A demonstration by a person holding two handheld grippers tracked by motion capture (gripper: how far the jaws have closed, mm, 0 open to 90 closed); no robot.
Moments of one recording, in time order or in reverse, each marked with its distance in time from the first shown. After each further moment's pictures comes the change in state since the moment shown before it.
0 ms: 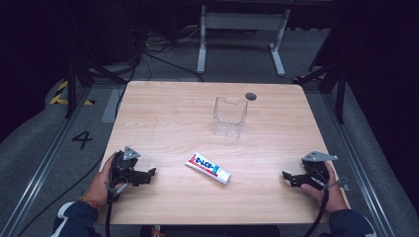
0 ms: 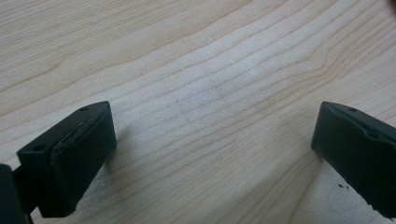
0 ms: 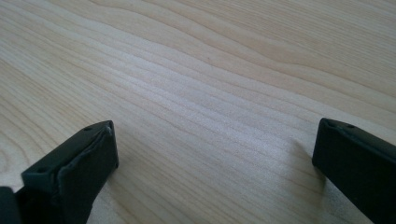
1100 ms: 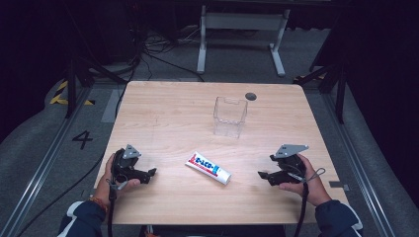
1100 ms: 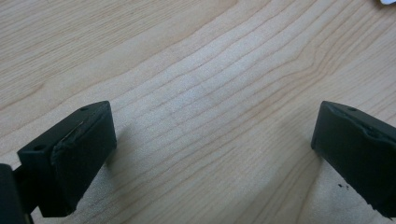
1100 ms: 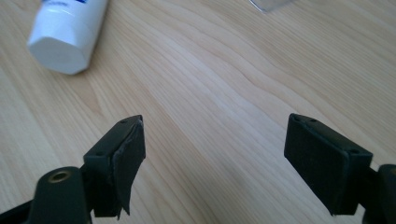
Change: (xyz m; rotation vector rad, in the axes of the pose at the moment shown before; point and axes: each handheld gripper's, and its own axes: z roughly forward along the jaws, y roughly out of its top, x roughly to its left) left arm 0.006 0.003 0.003 -0.001 -0.054 0.075; right arm 0.077 0.069 0.000 0.049 0.217 -0.256
